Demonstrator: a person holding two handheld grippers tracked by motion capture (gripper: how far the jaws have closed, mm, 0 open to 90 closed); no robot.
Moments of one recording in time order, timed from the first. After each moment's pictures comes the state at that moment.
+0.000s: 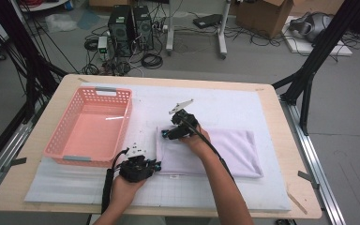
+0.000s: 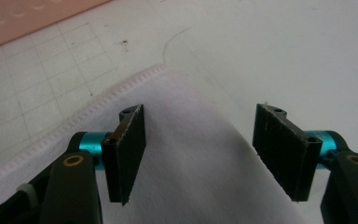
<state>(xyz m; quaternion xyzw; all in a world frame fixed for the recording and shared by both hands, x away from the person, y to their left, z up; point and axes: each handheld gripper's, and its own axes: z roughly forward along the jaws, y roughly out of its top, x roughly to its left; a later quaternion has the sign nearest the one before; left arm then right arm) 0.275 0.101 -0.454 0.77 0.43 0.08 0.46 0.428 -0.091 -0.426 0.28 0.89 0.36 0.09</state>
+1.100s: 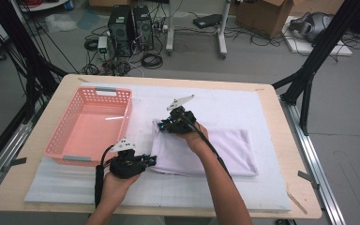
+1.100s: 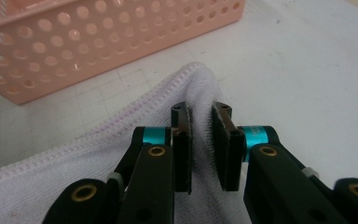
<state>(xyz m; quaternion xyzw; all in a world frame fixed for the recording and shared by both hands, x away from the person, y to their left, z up) 0.270 0.118 -0.418 0.74 0.42 0.05 0.52 0.419 -0.091 -0.397 0.24 0.87 0.43 0.07</state>
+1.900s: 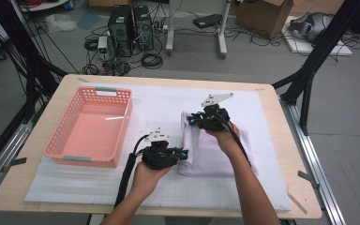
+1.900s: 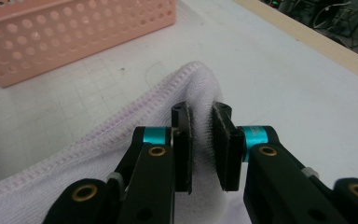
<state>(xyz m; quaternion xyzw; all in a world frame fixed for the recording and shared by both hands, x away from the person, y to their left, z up) 0.291 0.028 -0.393 0.77 0.36 0.02 0.53 0.404 -0.186 -0.368 0.28 0.84 0.44 0.13</state>
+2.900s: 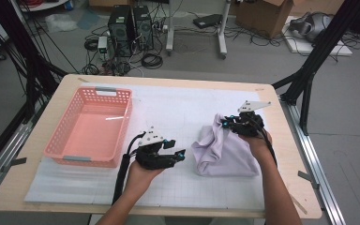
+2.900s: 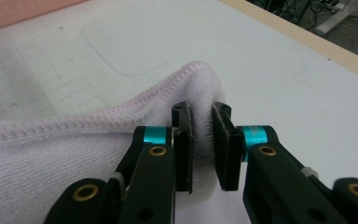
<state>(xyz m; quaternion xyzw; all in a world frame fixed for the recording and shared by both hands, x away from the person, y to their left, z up) 0.289 0.058 -0.400 0.76 0.34 0.09 0.54 0.394 -0.287 -0.383 0.32 0.83 0.42 0.18</state>
